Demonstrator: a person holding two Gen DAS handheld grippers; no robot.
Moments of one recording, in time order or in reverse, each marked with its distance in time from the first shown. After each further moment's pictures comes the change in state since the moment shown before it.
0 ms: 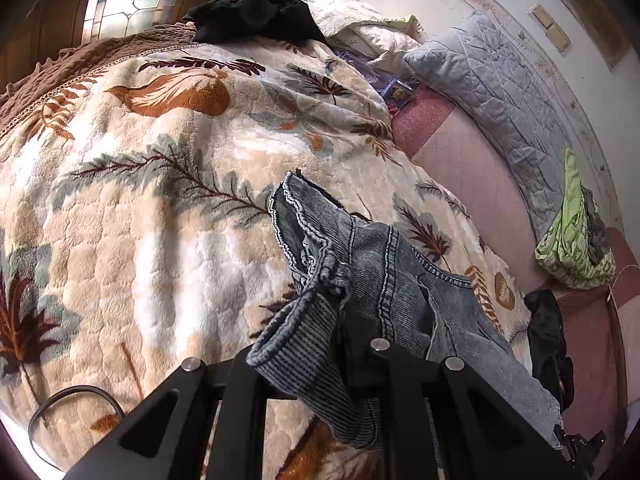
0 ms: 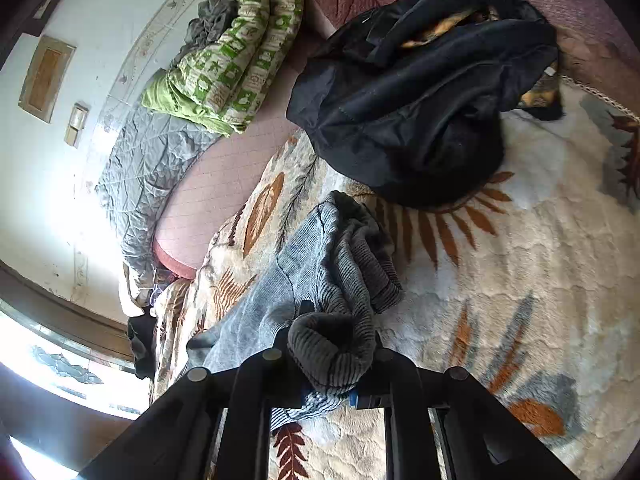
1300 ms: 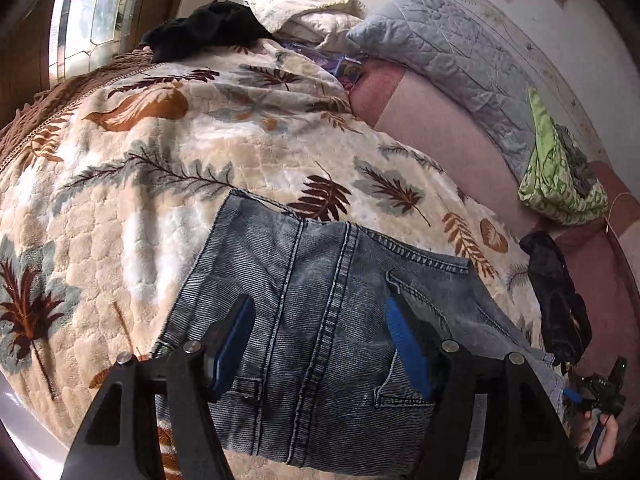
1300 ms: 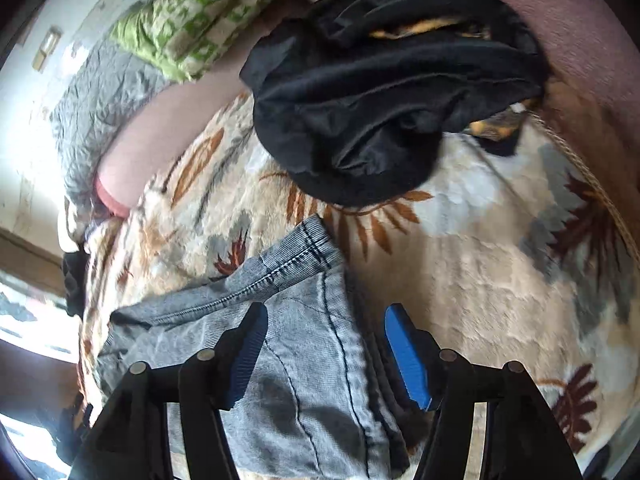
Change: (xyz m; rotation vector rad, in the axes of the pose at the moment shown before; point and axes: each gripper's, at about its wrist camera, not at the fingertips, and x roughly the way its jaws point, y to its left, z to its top) left arm -0.011 -0.039 -0.040 0.206 0.034 0.023; right arm 0.013 -0.027 0.032 -0.222 0.226 -0.269
